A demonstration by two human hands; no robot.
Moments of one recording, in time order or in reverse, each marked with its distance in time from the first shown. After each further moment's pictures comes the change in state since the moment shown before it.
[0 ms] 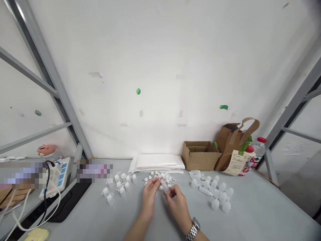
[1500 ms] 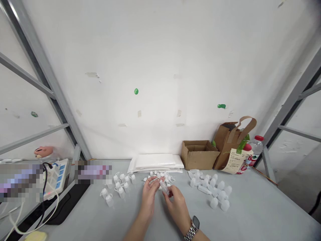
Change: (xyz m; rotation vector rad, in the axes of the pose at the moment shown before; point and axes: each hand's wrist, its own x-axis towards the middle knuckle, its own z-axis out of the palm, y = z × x) left_hand -0.002 0.004 0.004 -0.101 -0.014 -0.072; right_hand -0.004 0.005 0.001 -0.217 0.024 -0.232
